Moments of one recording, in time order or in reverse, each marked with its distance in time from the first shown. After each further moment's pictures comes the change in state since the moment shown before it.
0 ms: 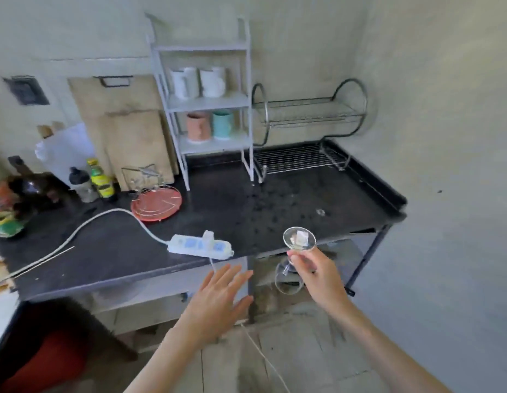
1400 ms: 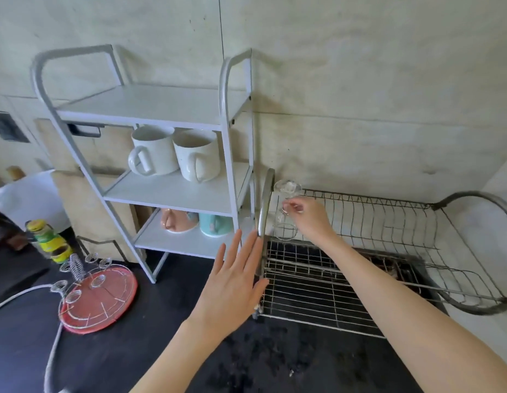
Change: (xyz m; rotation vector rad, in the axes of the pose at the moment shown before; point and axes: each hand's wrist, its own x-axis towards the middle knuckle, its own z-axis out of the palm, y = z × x) left_hand 0.522 -0.039 -0.104 0.252 0.355 -0.351; right_hand 0.678 0.012 -0.009 -0.225 -0.385 -0.333
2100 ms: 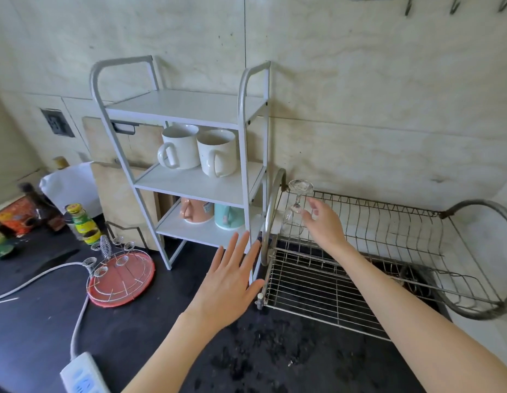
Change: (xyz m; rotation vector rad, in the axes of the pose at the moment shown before) left_hand -0.034 0.010 -0.022 -0.093 -0.157 -0.094; right_hand -0.036 0.000 -0.013 -0.025 0.019 0.042
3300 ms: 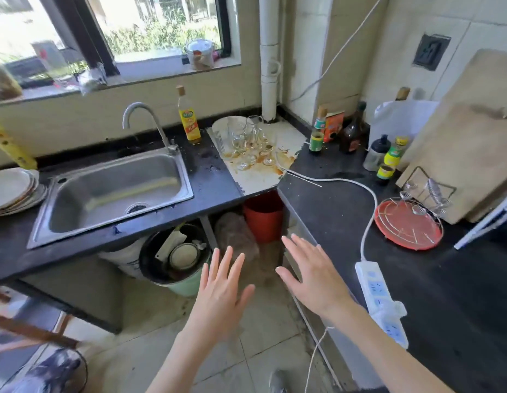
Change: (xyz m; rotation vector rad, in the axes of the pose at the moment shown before) left_hand -0.533 -0.224 0.025 -0.097 0.133 -1.124; right_hand -0.375 -0.326 0.371 -0.188 -0.820 -0.942
